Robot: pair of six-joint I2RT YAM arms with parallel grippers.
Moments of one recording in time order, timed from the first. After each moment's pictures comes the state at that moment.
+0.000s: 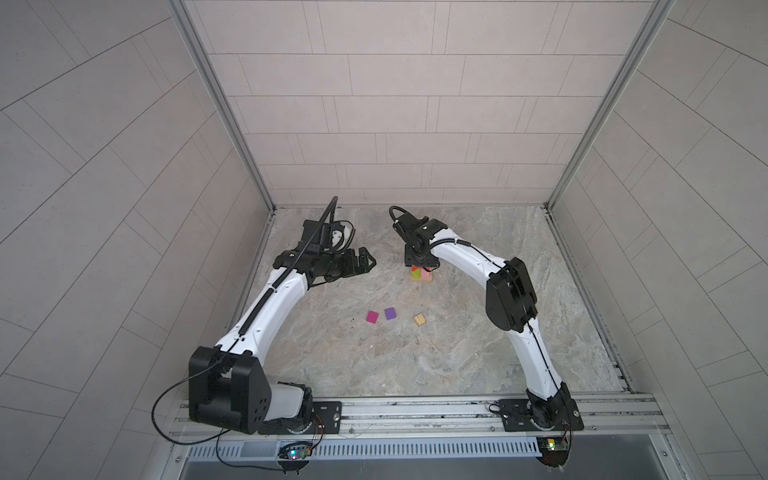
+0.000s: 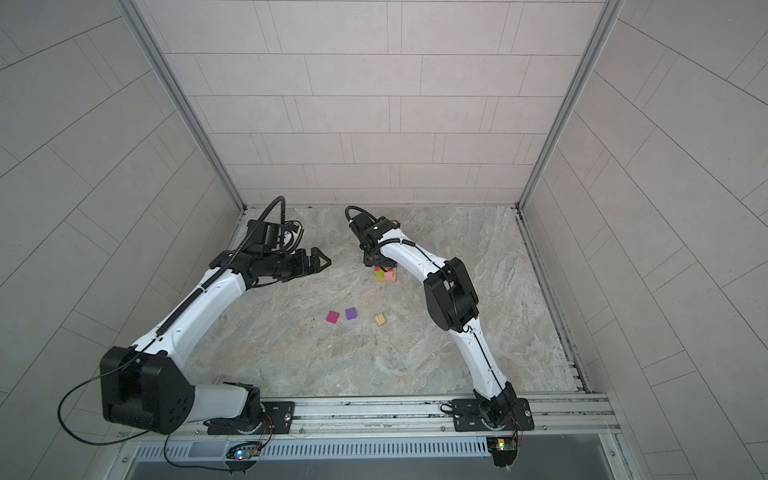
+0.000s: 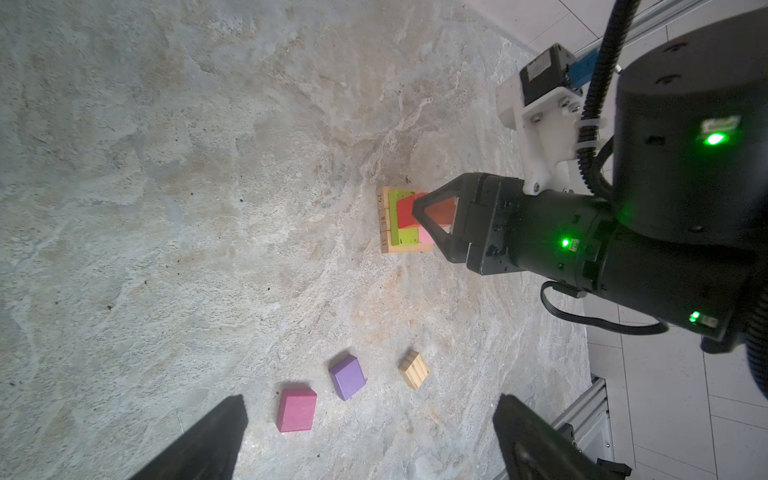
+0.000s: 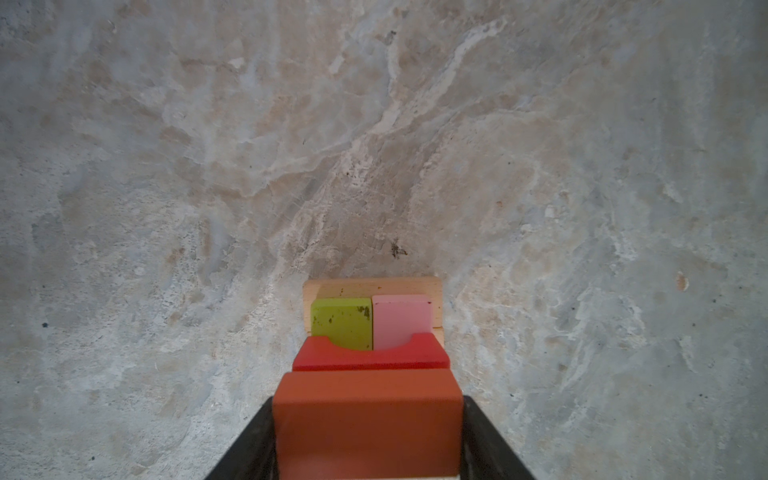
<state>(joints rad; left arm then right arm) -0.18 1.35 1.13 -0.67 0.47 -0.38 0.62 2.28 2.07 -1.05 0.28 0.70</state>
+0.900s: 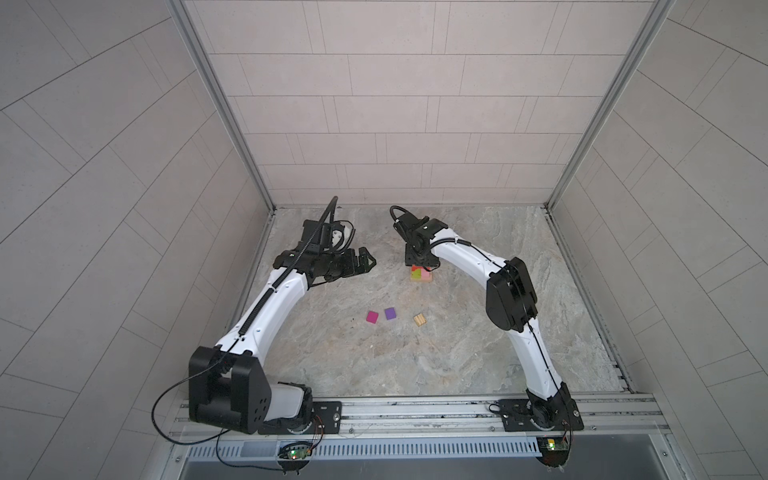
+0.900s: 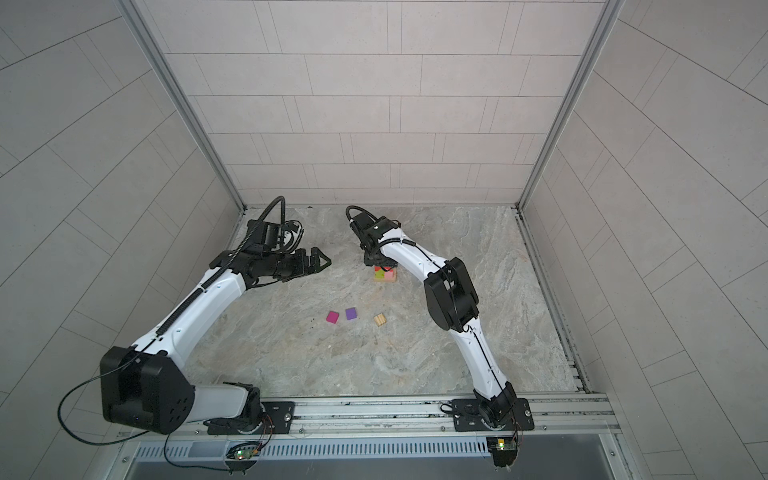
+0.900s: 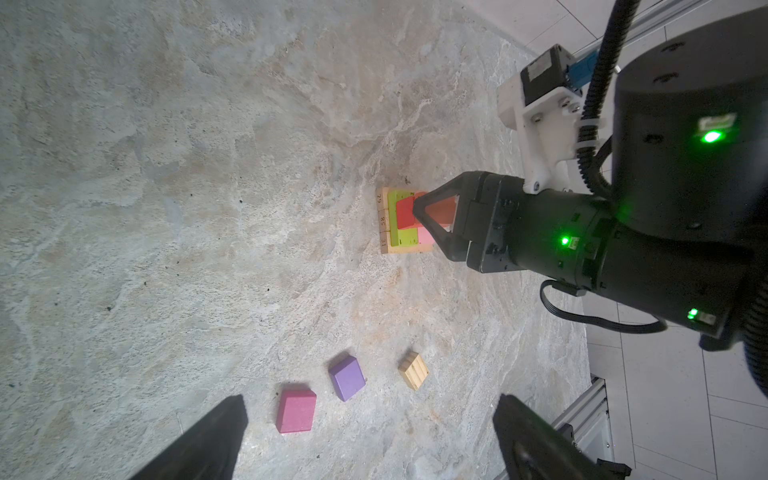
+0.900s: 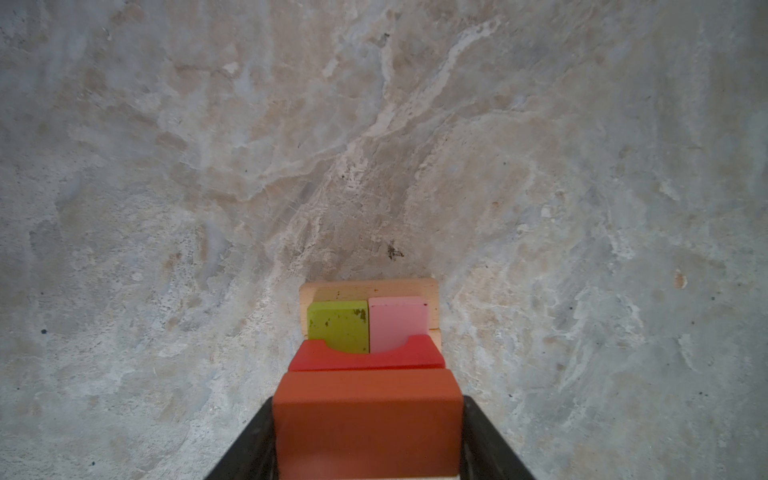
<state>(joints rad) -0.18 1.35 1.13 -0.66 0.47 -0.38 0.62 2.28 2.07 -1.05 0.28 0.71</state>
